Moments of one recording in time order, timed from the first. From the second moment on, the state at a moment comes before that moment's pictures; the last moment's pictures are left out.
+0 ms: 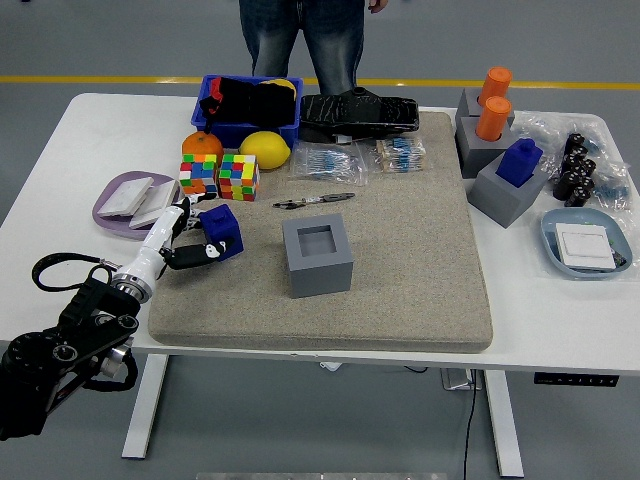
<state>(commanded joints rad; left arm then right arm) -0.58 0.30 -0.38 -0.83 0.70 0.41 -0.37 0.05 -0.38 2.14 0.18 -2.03 0.29 -0.01</state>
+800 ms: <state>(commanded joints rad) -0.59 0.34 -0.53 -1.09 0.82 0.42 -0.35 0.05 -0.38 2.14 0.18 -2.03 0.29 -0.01</state>
